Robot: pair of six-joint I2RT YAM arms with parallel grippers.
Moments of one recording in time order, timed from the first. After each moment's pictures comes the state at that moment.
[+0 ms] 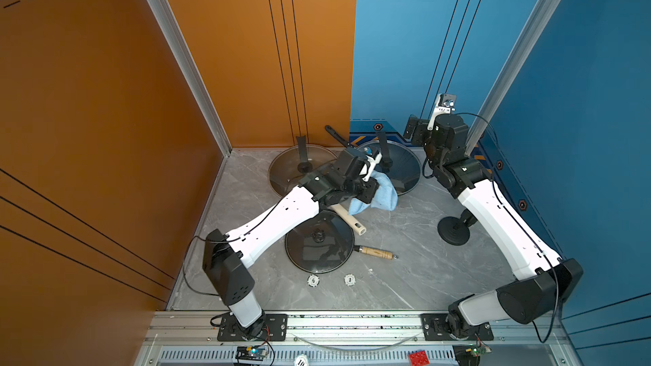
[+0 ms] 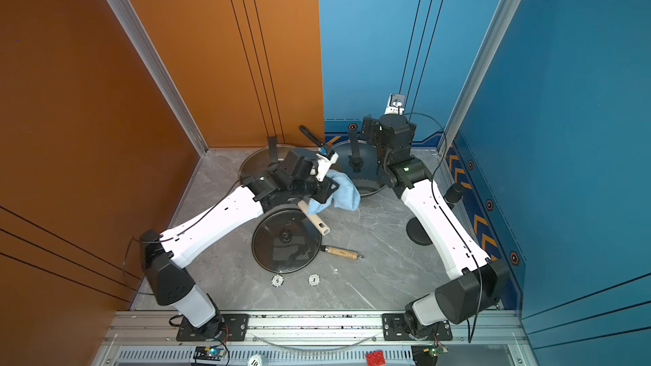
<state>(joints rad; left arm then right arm) -0.84 1.75 1.73 -0.61 0.13 -0.19 0.37 1.44 1.58 -0.30 0.51 0.18</state>
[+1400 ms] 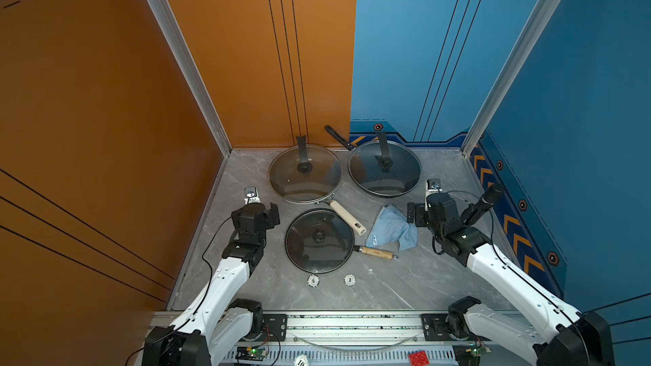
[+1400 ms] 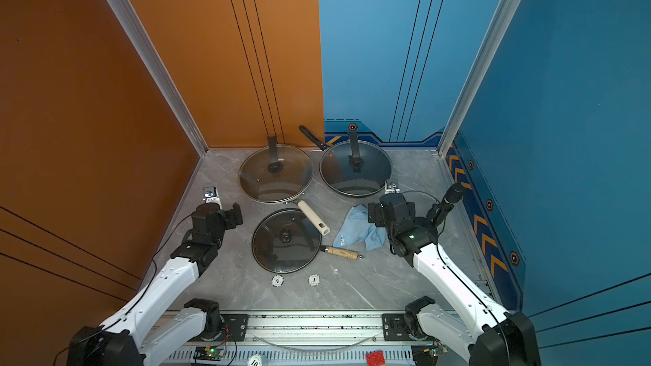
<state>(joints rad) -0.14 0.99 0.45 0.03 -0.40 -0.13 0.40 0.99 0.66 -0.31 0.44 0.20</state>
